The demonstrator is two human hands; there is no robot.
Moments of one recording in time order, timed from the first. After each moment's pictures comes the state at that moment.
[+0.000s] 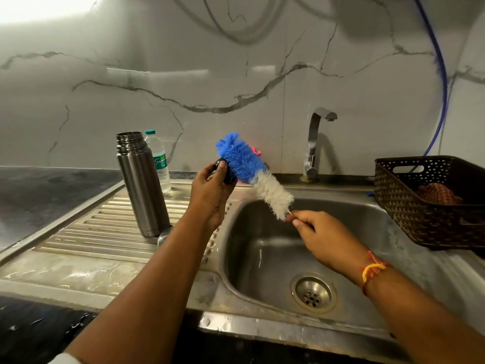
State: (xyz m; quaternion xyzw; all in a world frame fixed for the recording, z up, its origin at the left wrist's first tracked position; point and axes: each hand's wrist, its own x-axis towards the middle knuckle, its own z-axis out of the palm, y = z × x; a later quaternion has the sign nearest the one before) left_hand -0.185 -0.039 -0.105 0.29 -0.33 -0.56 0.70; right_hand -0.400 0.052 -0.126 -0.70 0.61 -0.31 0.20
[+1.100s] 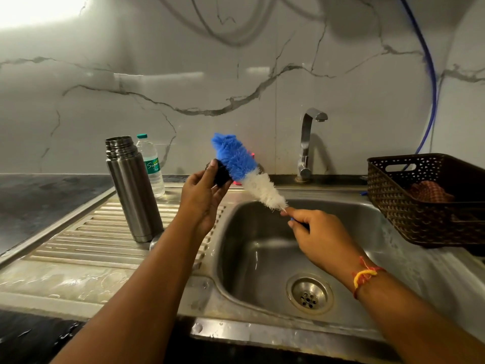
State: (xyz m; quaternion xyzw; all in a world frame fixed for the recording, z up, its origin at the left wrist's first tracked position) left_hand -0.188 -0.026 -0.097 0.29 -0.33 -0.57 0.69; right_hand -0.398 0.059 -0.120 -0.69 0.61 -0.36 0.17
